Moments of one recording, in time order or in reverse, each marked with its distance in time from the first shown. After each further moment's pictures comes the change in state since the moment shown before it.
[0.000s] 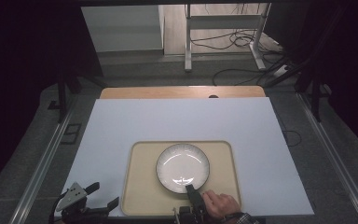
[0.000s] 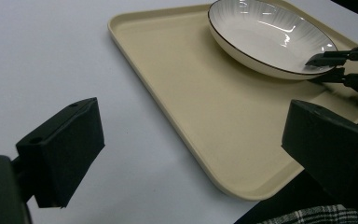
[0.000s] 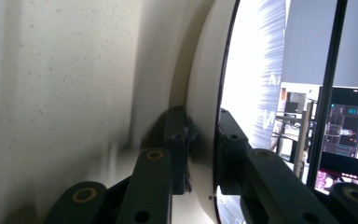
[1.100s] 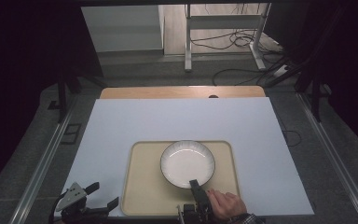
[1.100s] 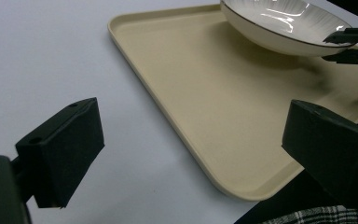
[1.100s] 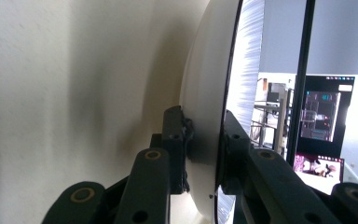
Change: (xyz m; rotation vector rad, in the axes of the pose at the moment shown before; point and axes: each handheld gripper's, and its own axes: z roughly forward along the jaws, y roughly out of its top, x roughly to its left) left arm 0.000 0.000 0.000 -0.004 -0.002 0.000; right arm -0.014 -0.008 -0.012 -0.015 -0.043 0.033
